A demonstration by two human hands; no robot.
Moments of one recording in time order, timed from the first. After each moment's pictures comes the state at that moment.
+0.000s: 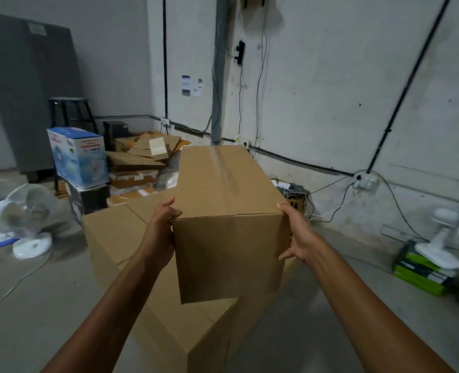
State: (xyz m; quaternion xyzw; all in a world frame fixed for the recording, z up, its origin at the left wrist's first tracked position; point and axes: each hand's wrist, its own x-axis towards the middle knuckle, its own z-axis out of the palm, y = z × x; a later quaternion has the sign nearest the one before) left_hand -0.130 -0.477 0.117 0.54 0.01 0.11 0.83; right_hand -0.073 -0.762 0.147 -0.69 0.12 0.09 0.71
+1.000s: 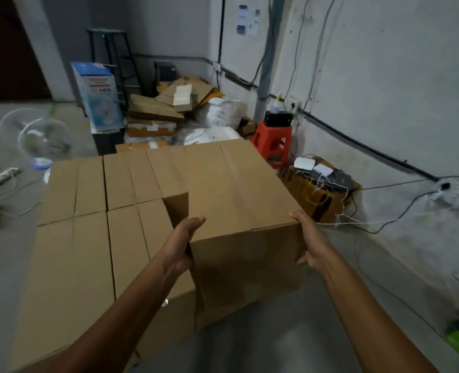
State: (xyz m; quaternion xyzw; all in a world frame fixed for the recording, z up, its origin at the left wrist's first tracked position) left_hand 0.261 -0.859 0.026 0.41 0.26 0.05 0.87; right_hand 0.385 -1.089 0.081 -0.73 0.09 0.24 0.63
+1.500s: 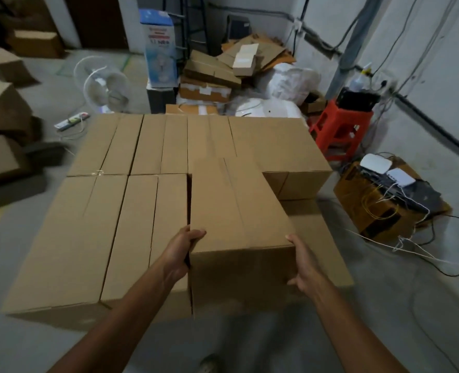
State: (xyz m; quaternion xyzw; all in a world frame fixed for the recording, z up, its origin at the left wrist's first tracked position) left_hand 0.370 -0.837 -0.095 0.37 0.44 0.13 0.81; right_hand 0.547 -1.036 -0.065 -0.72 0.10 0.39 0.56
